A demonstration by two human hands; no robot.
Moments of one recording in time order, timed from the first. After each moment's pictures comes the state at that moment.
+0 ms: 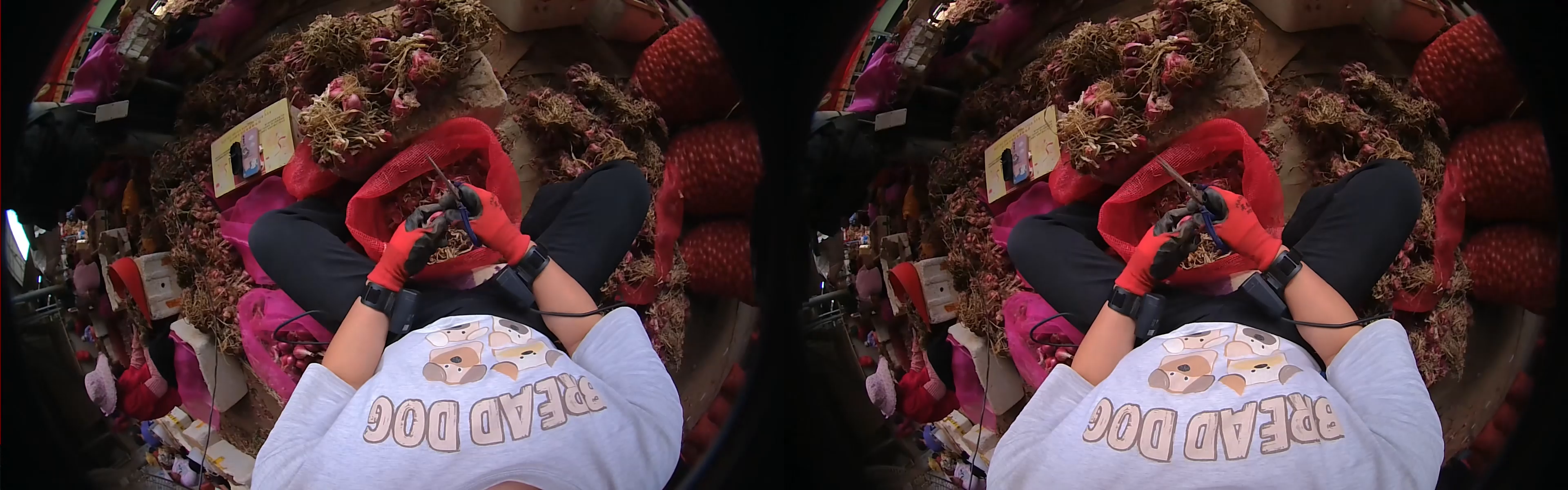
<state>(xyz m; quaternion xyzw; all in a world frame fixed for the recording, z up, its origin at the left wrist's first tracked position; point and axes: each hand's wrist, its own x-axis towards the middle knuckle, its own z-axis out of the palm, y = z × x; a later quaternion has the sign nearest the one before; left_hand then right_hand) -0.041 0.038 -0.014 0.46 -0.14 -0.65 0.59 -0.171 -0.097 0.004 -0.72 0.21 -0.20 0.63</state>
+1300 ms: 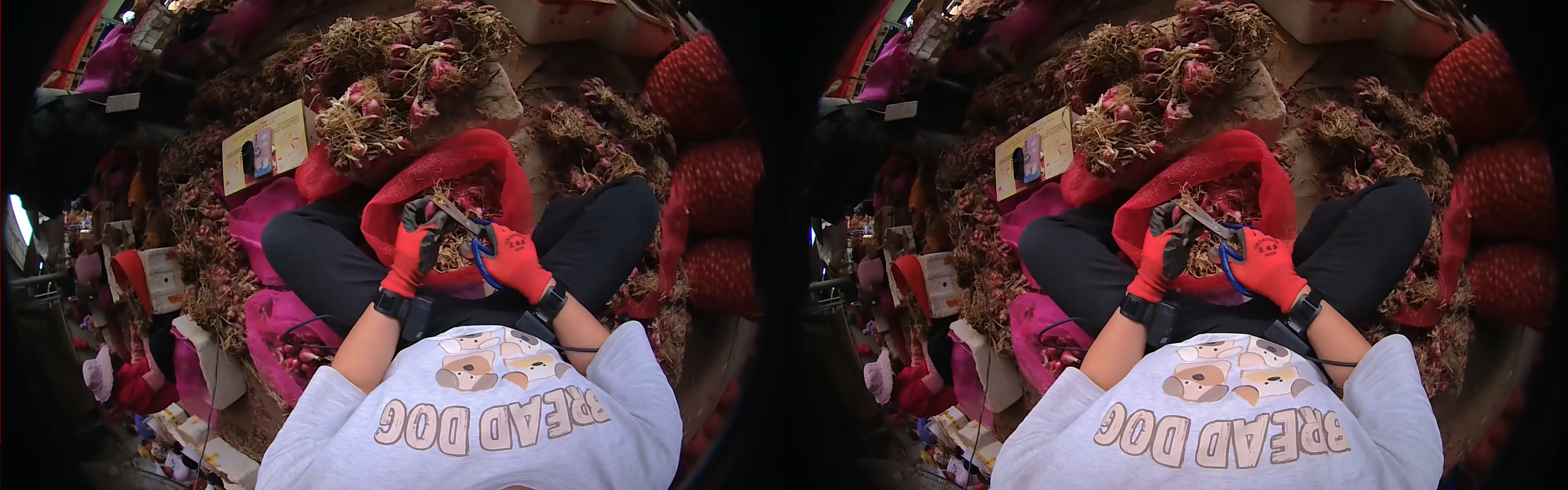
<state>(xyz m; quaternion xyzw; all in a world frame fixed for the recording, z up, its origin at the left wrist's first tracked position) -0.041 0.032 -0.023 0.41 -0.08 -0.50 0.76 -0.204 -0.067 0.025 -0.88 0.35 -0.07 0.32</state>
